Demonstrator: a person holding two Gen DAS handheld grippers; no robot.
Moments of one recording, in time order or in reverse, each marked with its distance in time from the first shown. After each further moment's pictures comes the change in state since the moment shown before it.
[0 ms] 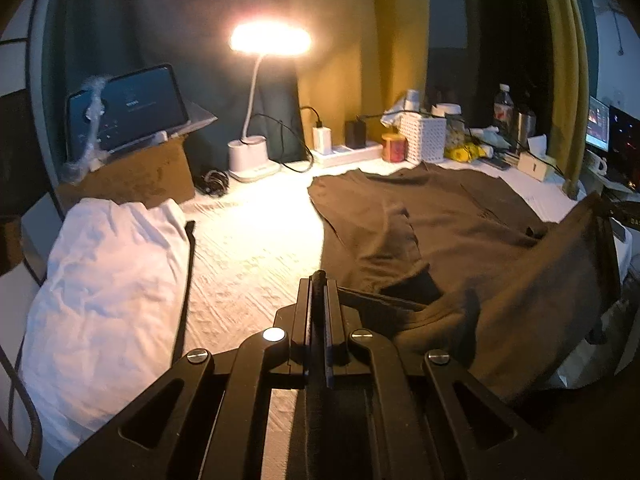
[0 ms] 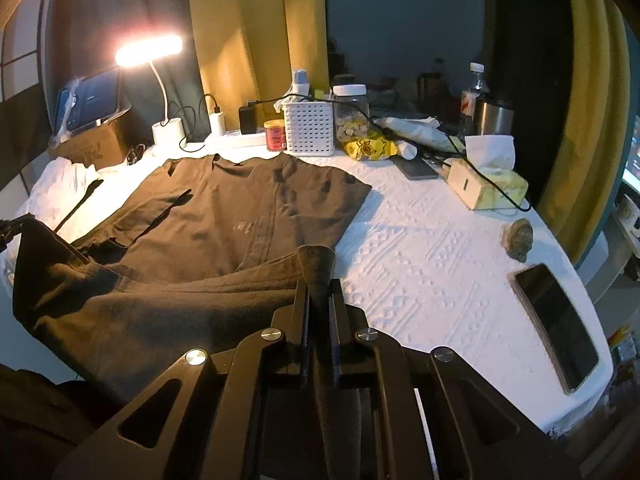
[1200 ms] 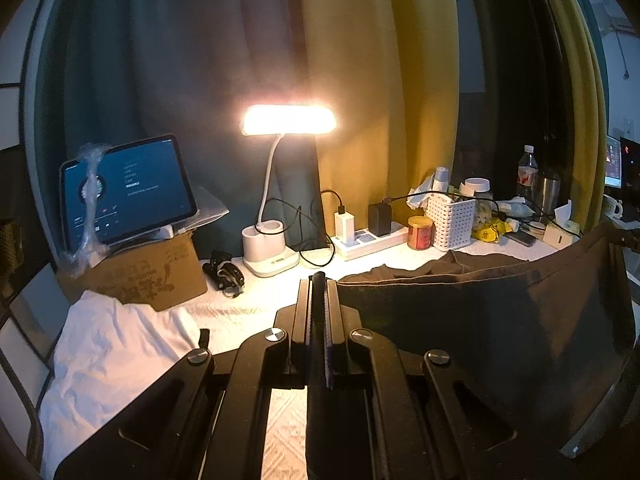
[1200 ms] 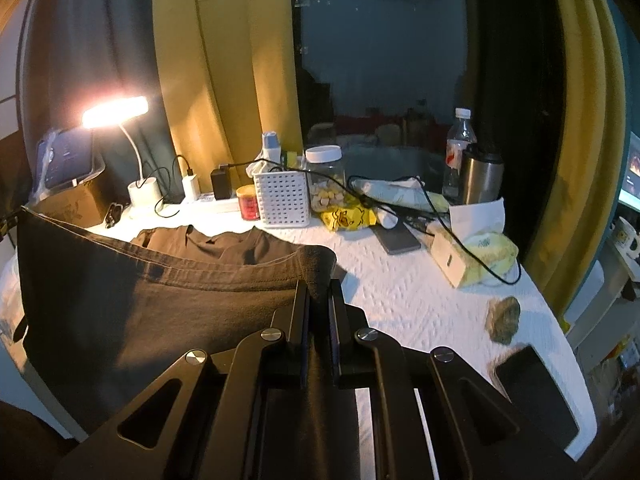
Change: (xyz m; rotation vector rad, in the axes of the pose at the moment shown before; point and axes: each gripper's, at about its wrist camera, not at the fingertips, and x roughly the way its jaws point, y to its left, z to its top) left arm 0.033 0.021 0.097 -0.007 -0.180 0.037; right arm 0.022 -0.032 0.085 0.043 -0.125 -0.032
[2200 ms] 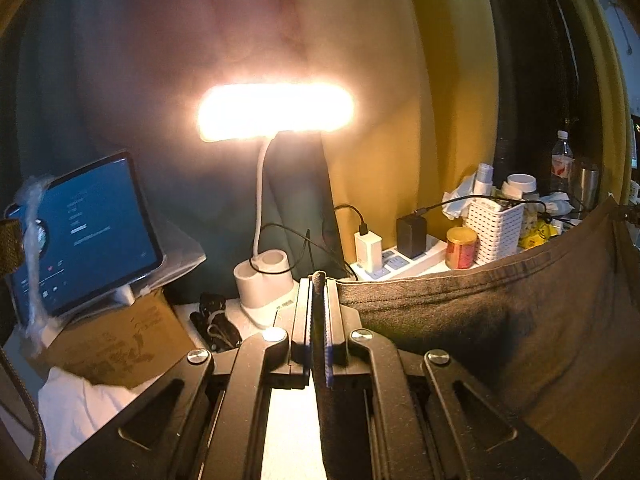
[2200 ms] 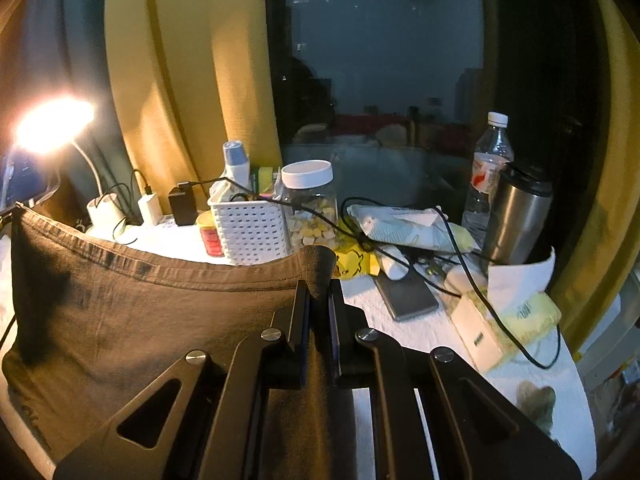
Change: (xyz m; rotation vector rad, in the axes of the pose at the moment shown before) left arm 0.128 0.015 0.047 0.078 0.015 0.019; right arm 0.132 -0.022 0.064 -0.002 0.018 -0.018
